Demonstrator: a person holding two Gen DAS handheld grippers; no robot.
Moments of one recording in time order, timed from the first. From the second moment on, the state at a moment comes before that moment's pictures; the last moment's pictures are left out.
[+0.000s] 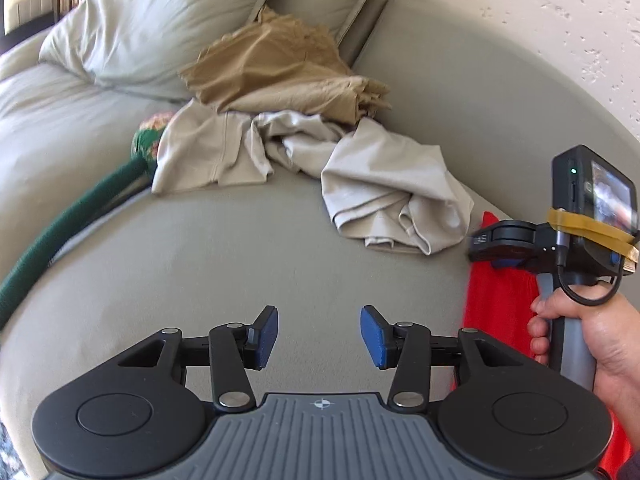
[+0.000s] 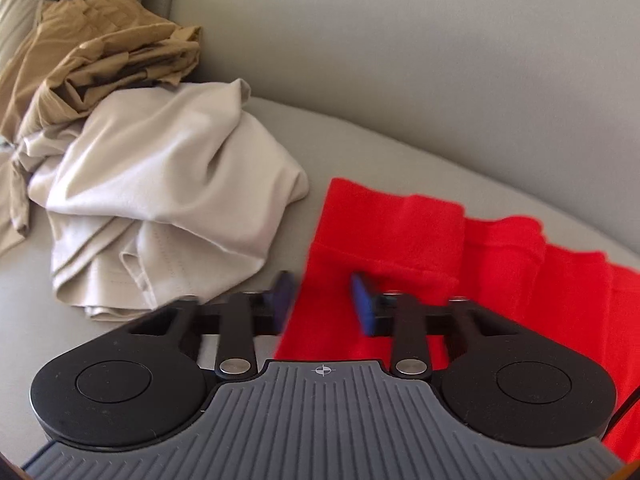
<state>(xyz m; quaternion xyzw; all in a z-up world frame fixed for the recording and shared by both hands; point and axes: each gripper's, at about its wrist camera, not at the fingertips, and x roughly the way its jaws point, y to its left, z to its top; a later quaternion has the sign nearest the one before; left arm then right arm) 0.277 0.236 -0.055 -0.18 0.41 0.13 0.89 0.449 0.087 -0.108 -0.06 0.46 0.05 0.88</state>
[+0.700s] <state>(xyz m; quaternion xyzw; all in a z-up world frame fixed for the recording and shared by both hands) 0.276 0.303 -0.091 -0.57 0.30 -0.02 0.77 0.261 0.131 -0.010 -0.21 0.29 0.32 0.88</state>
